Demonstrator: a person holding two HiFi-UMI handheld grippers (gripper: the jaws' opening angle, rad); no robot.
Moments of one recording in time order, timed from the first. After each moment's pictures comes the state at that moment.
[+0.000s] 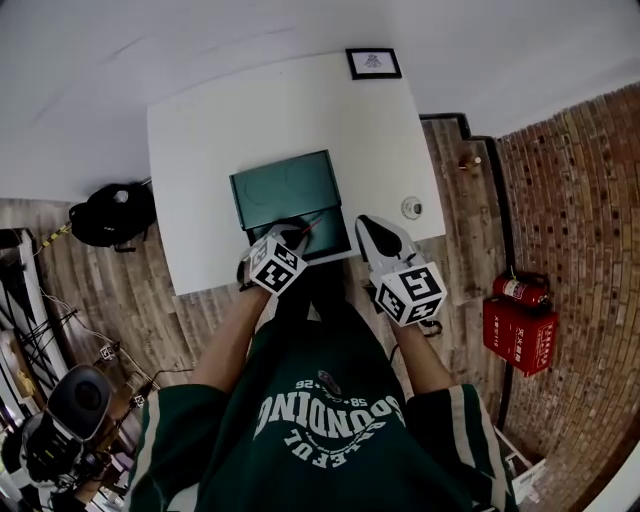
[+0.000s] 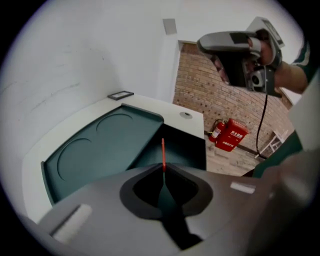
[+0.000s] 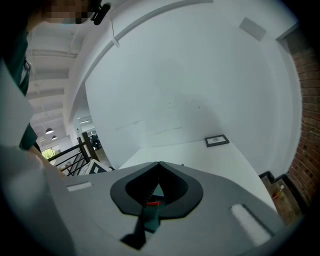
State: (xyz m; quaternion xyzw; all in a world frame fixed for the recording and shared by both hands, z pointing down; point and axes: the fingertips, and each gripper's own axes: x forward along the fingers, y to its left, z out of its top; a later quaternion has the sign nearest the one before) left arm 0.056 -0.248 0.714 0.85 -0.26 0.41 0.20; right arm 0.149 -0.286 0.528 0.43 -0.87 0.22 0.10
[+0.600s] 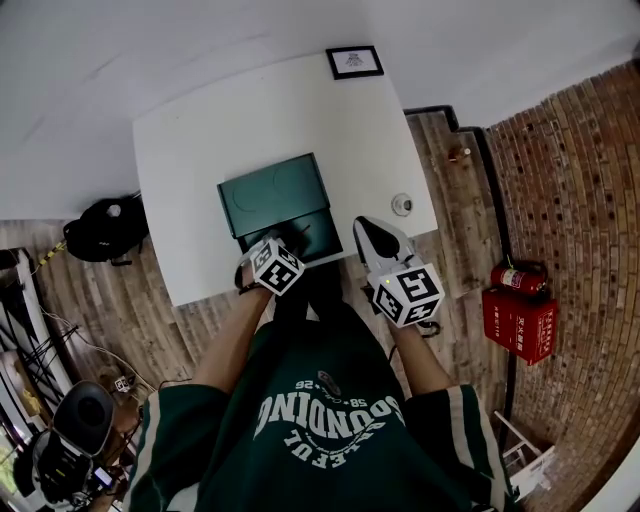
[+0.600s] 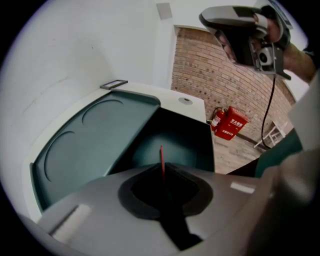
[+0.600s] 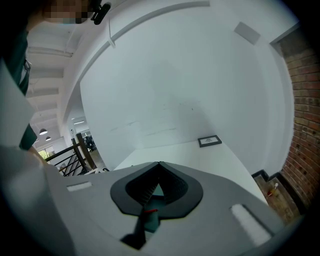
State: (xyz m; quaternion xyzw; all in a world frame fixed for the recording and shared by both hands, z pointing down) left arm 0.060 -0.241 0.749 0.83 -0.24 0.47 0.20; right arm 0.167 -0.286 0.530 0.46 -0.85 0.23 0.10
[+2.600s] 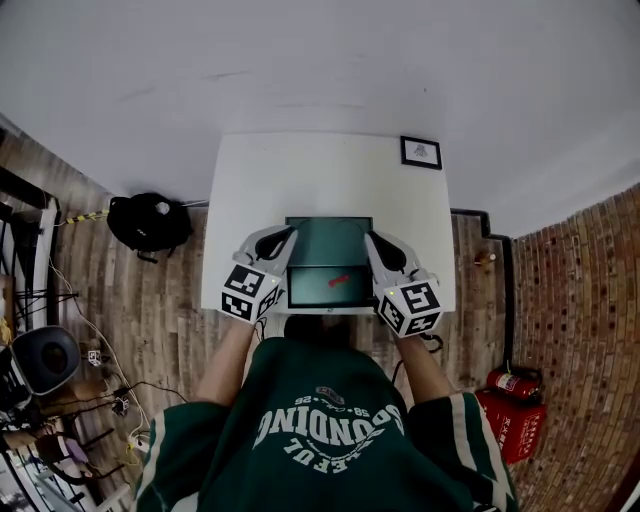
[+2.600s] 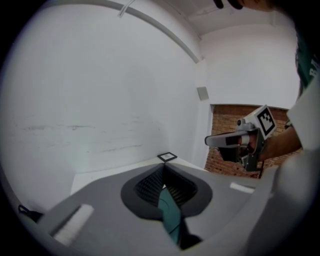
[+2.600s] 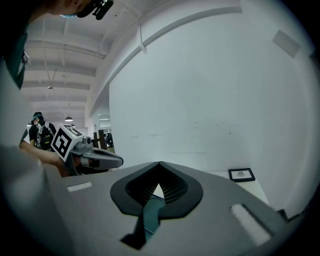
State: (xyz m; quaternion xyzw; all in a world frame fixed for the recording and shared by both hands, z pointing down) left arm -0.074 -0.311 0.497 0.84 -0.52 0.13 0.12; right arm 0.071 -0.333 0.454 0.36 -0.92 0.11 0.07
